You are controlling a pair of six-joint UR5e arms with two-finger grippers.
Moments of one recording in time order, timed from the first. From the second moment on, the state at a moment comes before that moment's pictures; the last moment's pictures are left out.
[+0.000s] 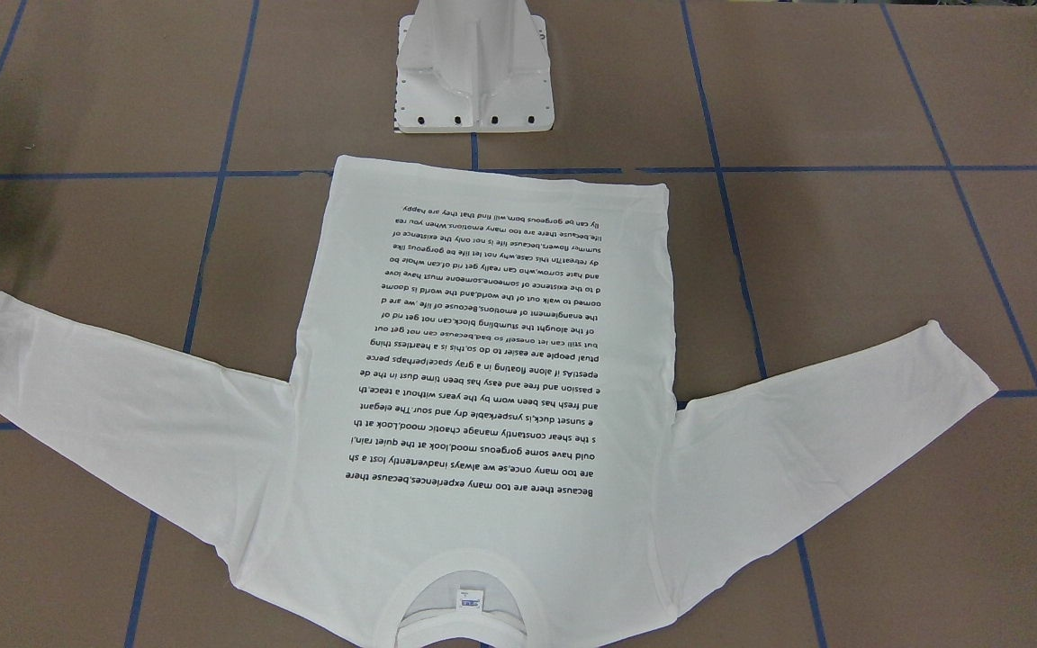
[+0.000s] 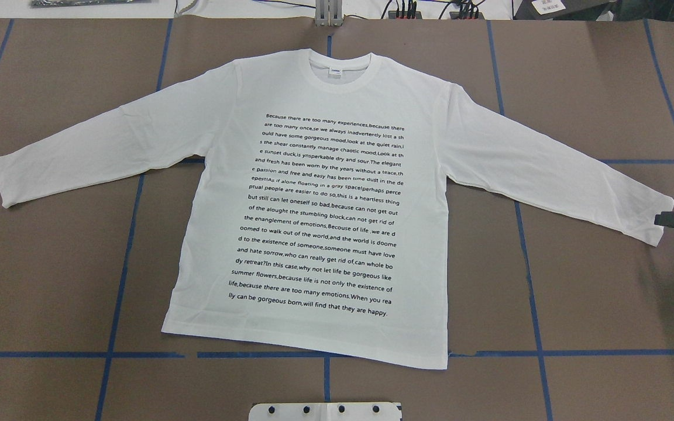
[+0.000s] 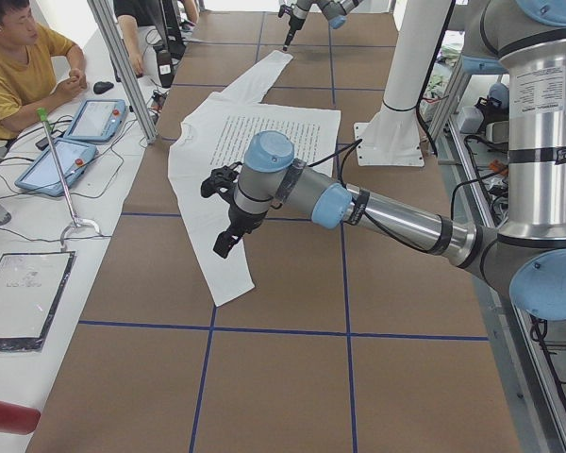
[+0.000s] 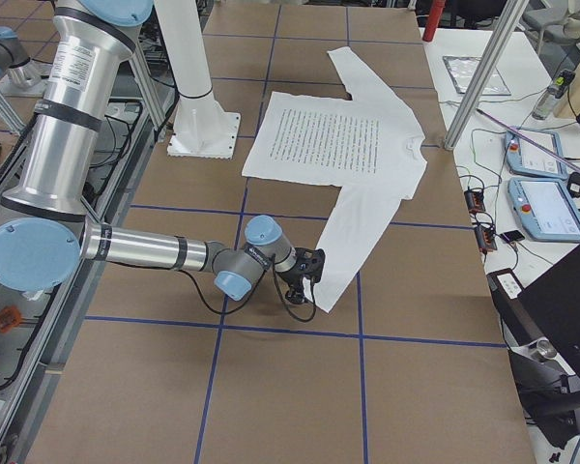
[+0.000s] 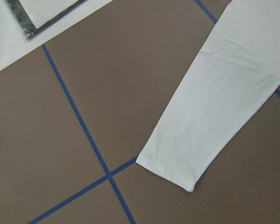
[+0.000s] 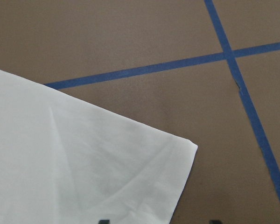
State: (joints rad) left arm -1.51 -1.47 -1.98 -1.76 -2.29 0.16; right arm 0.91 -1.87 1.59 -0.50 1.82 1.12
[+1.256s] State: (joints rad) left arm -1.51 -1.47 -1.98 -1.76 -2.29 0.16; right arm 0.86 -1.86 1.56 -0.49 1.79 1.12
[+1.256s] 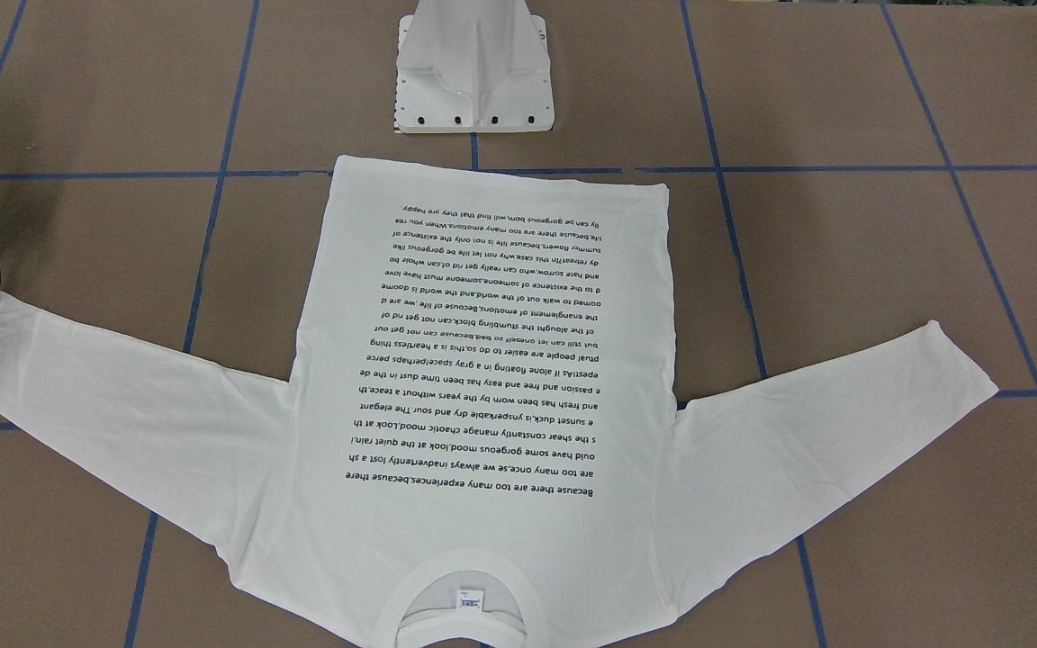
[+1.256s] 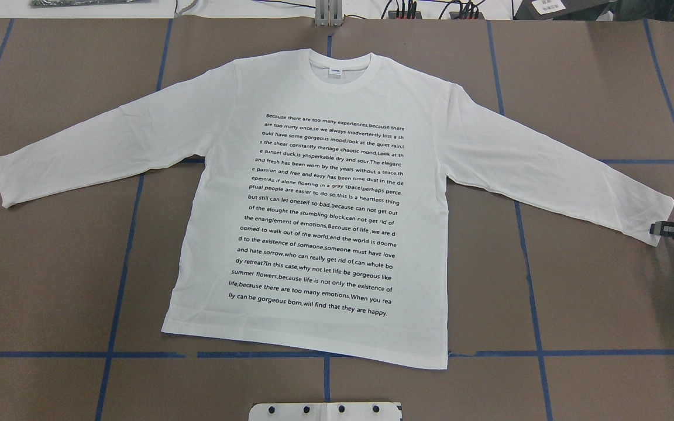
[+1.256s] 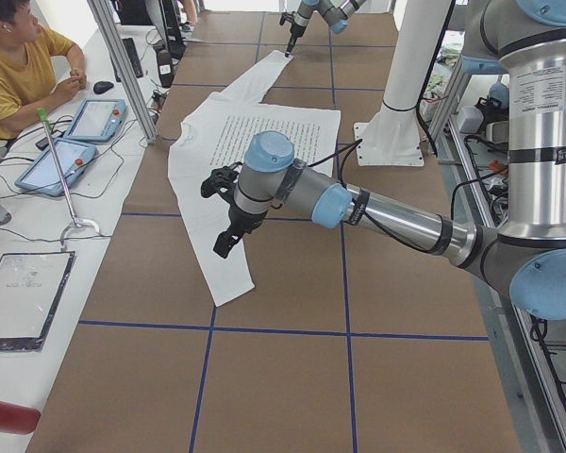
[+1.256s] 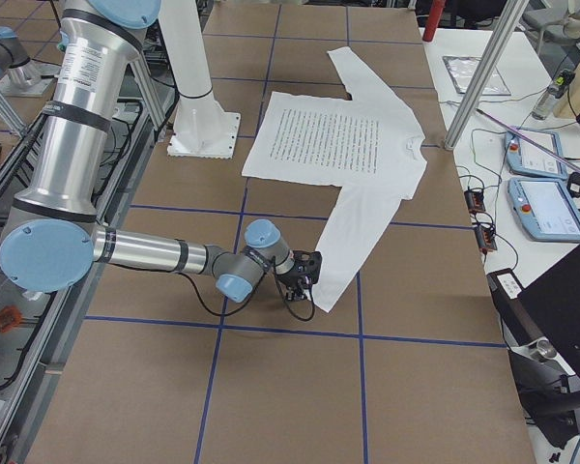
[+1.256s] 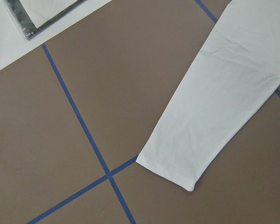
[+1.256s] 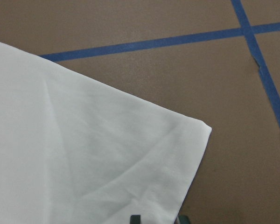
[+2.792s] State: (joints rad) left arm -1.51 -1.48 -1.99 -1.76 -2.29 0.16; right arm 0.99 -1.36 1.92 -1.38 1.79 1.13
